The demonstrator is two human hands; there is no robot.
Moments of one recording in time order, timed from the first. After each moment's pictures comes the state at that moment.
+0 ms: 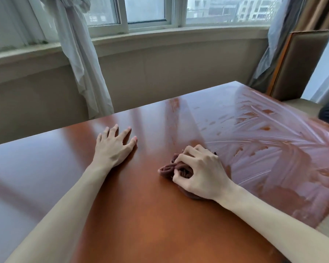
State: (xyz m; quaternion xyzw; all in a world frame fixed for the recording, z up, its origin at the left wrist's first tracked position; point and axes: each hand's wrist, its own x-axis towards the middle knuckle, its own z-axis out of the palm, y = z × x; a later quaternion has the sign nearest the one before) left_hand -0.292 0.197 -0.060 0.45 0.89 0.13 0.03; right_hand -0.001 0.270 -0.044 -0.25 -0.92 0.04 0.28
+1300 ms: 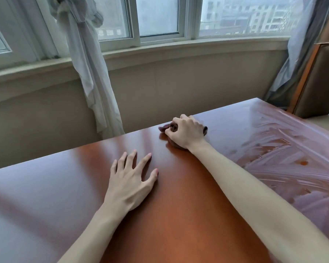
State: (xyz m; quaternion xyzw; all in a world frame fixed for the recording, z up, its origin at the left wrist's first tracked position) left_hand -0.266 0.222 -0.067 0.46 0.88 0.12 0.01; right_hand -0.196 0.463 -0.036 -0.36 -0.90 0.04 0.23
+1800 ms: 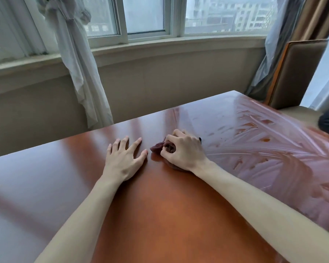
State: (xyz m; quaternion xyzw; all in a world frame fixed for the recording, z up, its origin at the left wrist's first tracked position) left_hand -0.260 0.219 -0.056 0.47 0.88 0.12 0.04; right_hand -0.083 0.348 -0.038 -0.31 -0.91 0.07 0.24
